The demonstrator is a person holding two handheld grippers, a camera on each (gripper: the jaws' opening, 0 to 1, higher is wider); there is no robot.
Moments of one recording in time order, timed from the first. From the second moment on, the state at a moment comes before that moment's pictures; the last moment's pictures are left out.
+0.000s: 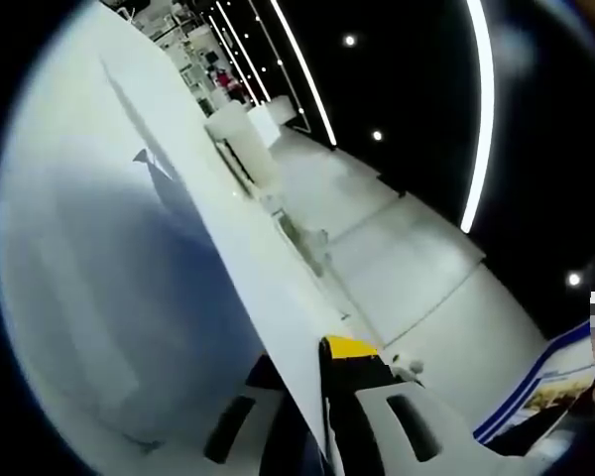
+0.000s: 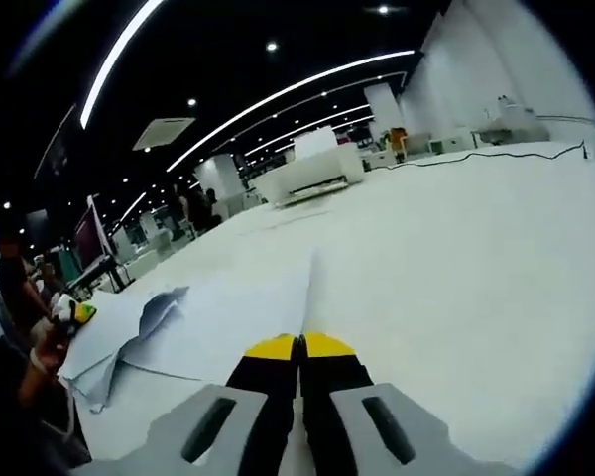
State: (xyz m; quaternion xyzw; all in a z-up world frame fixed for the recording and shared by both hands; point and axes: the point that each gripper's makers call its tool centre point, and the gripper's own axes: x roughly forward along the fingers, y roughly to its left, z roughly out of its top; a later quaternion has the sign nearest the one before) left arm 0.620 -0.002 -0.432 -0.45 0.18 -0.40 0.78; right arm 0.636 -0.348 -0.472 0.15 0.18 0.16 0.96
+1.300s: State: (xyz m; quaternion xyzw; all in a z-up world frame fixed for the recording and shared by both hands) left arm 0.617 -0.005 -0.434 -0.45 0.19 -0.40 0.77; right arm 0.638 -0.276 -0.237 -0.16 -0.06 0.23 0.96
